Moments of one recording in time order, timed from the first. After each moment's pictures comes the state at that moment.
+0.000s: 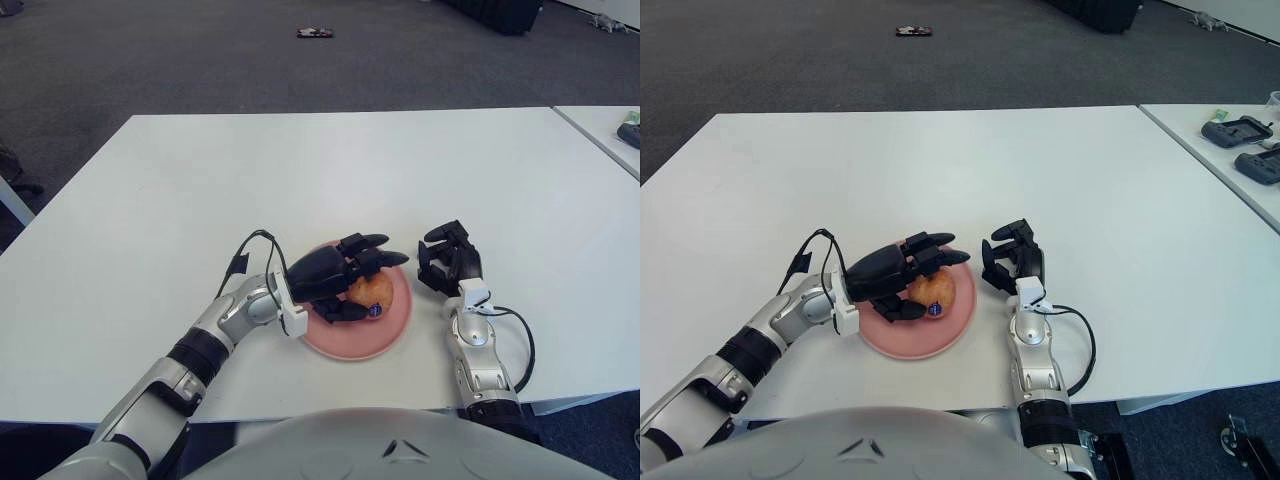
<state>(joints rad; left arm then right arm) -0.23 0.31 -0.49 0.40 0.60 -0.94 -0.04 0.11 0.03 -0.01 0.19 -0.16 -0.29 -0.24</state>
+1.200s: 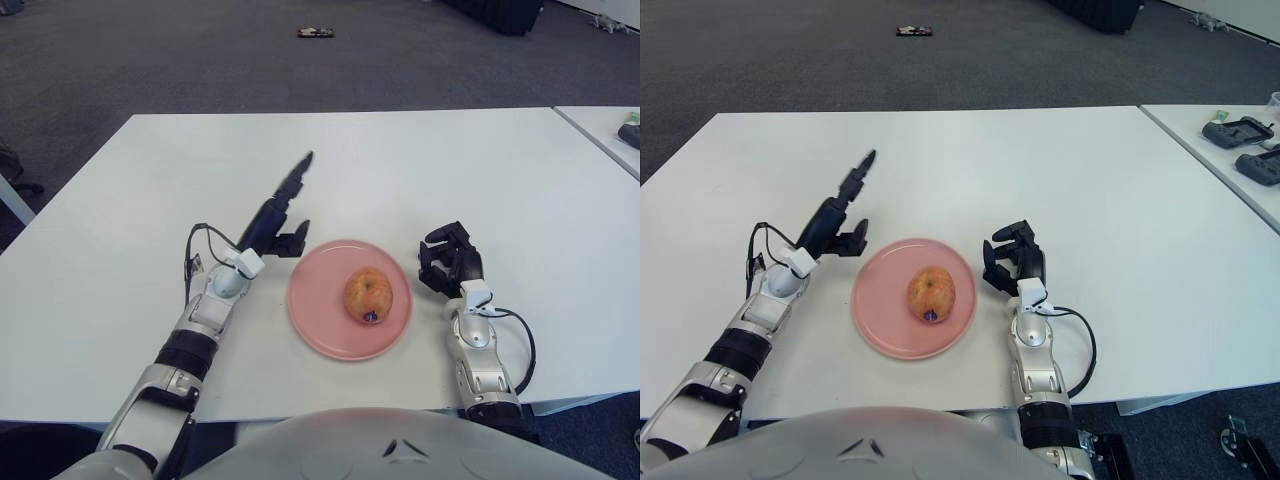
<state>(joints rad) -0.15 0.22 -0.16 0.34 0.11 -0.72 0.00 0.11 0.03 -0.02 0.19 -0.13 -0.31 -0.22</state>
